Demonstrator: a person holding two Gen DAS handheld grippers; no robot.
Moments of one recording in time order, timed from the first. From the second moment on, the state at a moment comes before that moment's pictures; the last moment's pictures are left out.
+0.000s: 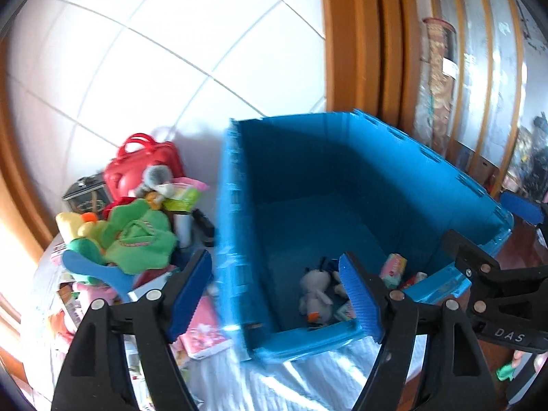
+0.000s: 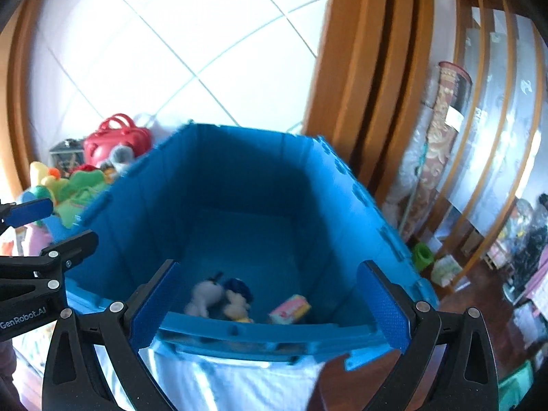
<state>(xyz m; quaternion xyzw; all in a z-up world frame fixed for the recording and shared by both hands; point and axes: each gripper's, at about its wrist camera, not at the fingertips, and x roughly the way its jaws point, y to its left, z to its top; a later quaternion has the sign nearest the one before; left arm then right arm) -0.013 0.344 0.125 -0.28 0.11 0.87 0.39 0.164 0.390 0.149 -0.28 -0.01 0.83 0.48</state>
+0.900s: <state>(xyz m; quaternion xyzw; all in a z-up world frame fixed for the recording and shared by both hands) -0.155 0.094 0.070 -0.30 0.02 0.92 0.24 -0.037 0.243 0.105 -0.28 -0.05 0.90 0.33</state>
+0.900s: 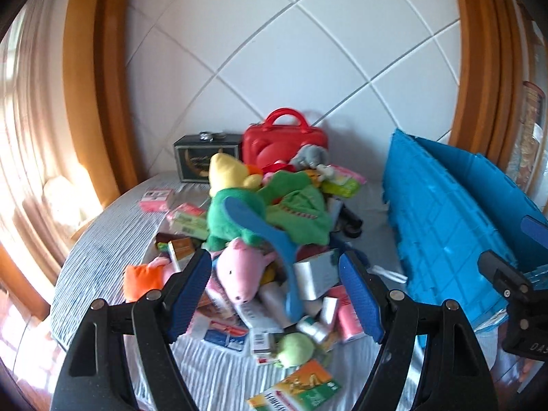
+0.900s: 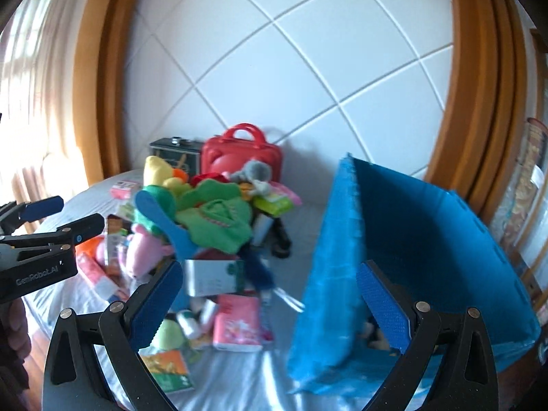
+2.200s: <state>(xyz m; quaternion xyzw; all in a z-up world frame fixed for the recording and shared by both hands) -0.239 0.126 -0.177 -0.50 0.11 0.81 0.28 -0.118 0.293 -0.139 -0.50 0.14 0.80 0.30</state>
